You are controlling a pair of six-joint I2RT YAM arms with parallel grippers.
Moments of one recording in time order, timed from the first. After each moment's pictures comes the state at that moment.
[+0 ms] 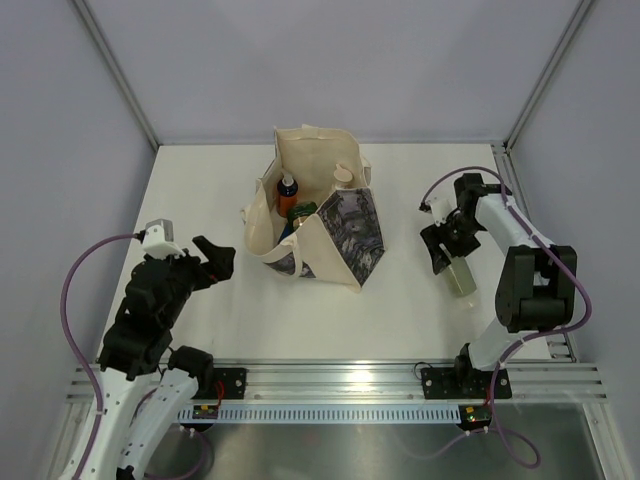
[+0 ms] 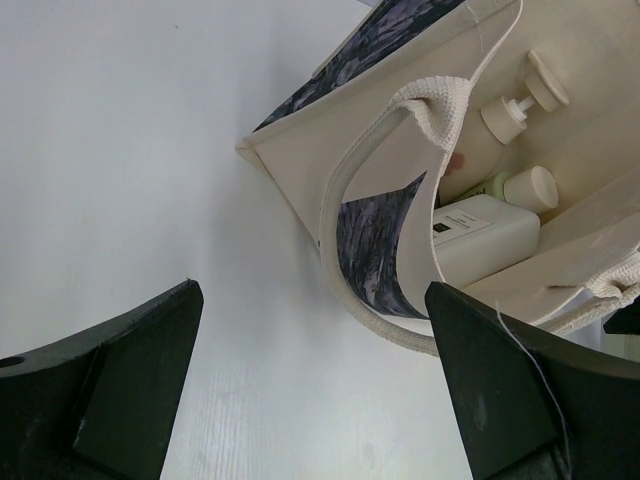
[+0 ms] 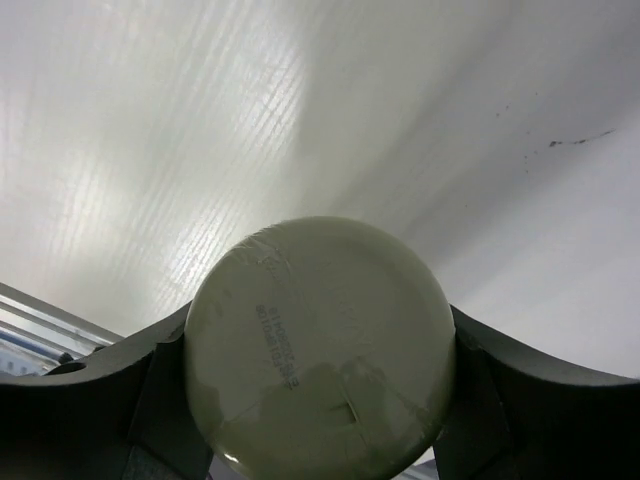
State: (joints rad) left arm -0.30 0.41 0.74 -0.63 -0.13 -0.52; right arm 0.02 1.65 1.21 -1.03 -0.19 -0.54
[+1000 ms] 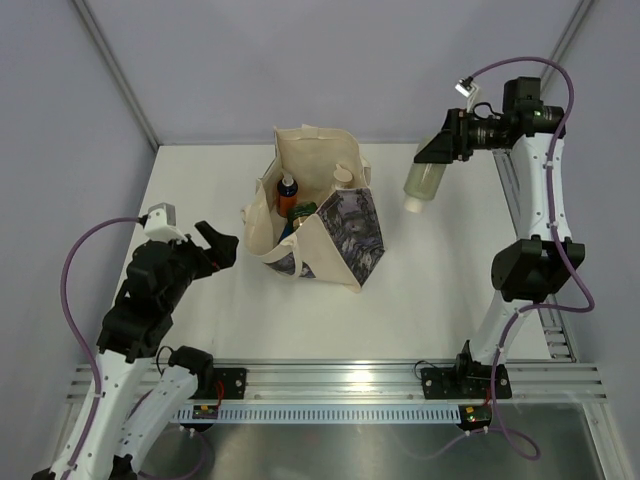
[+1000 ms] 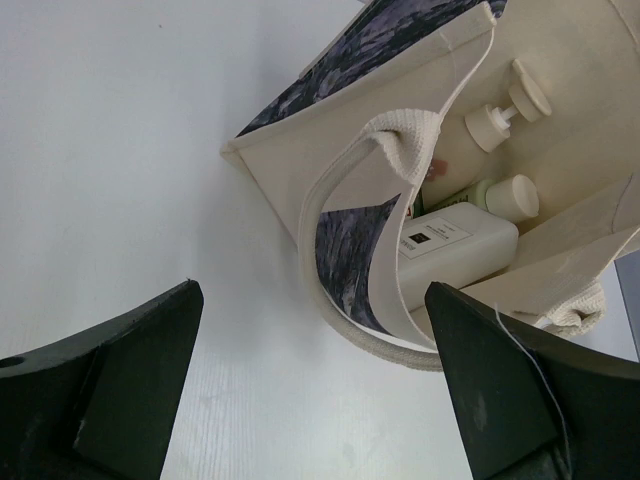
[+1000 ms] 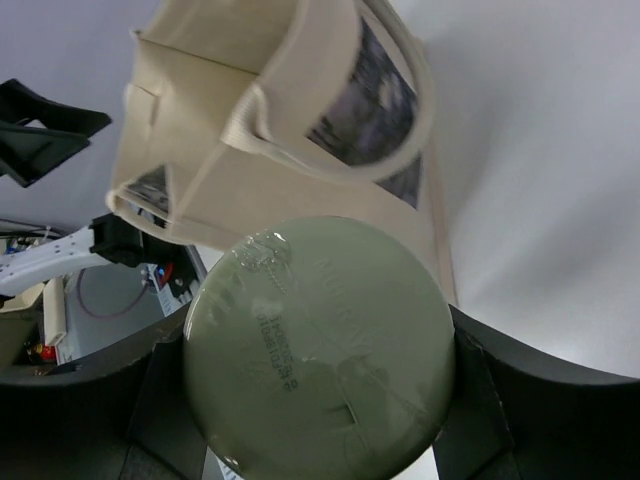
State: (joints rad) left arm -0.30 0.54 0.84 -0.64 -0.11 -0.54; right arm -0.12 1.90 2.17 -1.27 -1.10 -0.30
